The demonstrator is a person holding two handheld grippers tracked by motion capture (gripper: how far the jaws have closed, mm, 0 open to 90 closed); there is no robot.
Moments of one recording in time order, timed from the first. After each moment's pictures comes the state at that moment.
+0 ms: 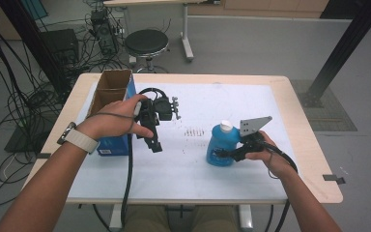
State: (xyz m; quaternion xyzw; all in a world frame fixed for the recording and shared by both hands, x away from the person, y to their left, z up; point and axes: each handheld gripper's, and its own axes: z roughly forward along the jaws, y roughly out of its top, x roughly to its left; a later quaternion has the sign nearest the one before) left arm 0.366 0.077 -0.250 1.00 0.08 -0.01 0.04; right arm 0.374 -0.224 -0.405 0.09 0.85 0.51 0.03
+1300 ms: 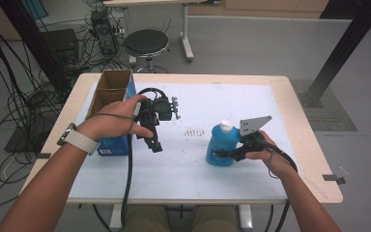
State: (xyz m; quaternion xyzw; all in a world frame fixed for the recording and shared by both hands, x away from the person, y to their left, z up) left arm 0.366 0.079 -0.250 0.99 0.09 0.00 0.05; right arm 0.376 -0.224 -0.405 0.09 0.85 0.51 0.02
